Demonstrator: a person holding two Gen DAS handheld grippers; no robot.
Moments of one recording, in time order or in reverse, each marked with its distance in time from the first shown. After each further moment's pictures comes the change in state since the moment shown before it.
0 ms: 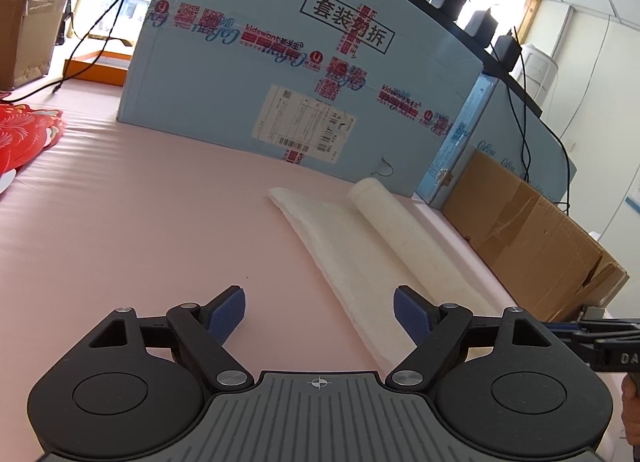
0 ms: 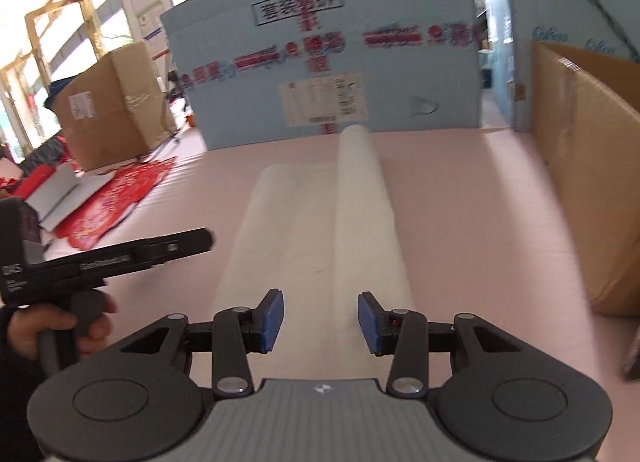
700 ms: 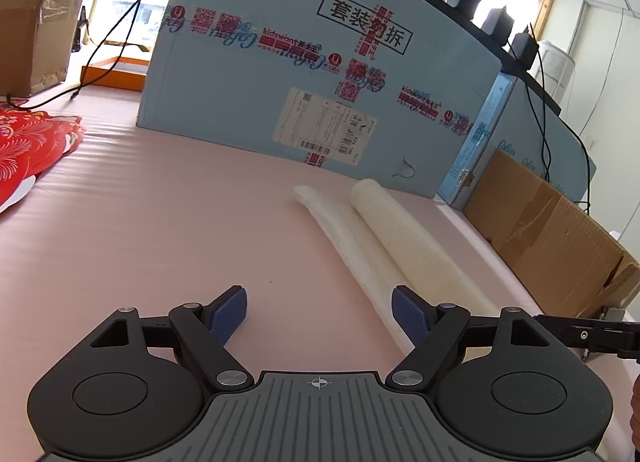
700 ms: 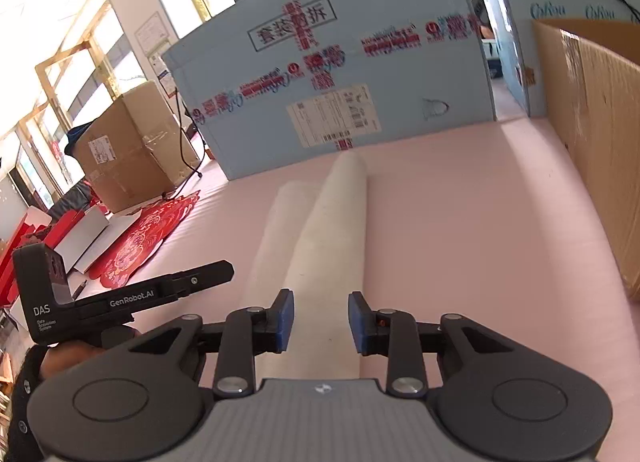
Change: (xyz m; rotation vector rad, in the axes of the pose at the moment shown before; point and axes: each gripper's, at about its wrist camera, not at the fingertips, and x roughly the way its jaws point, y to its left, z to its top) left arm -0.003 0.002 -0.001 0.022 -0.027 0.091; right arm 0.010 0.004 0.000 0.083 -0.030 0.257
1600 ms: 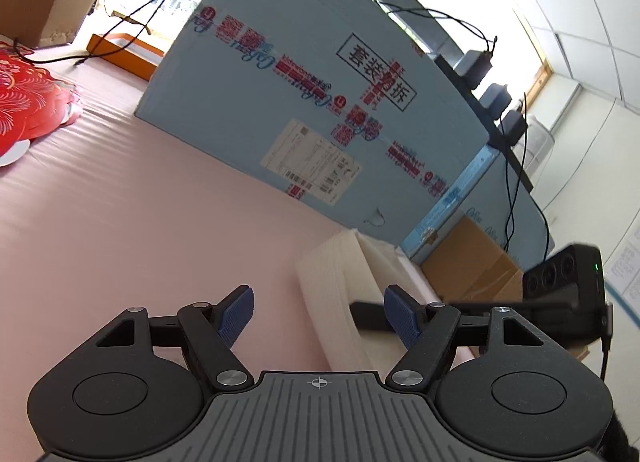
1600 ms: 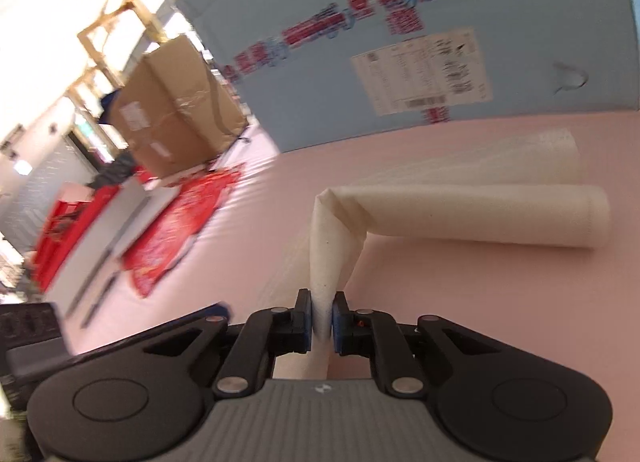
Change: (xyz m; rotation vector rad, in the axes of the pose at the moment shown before) left arm -0.010 0.033 0.003 -0.224 -0.108 -0.147; right arm 0.121 -0.006 0.052 0.070 0.260 0.408
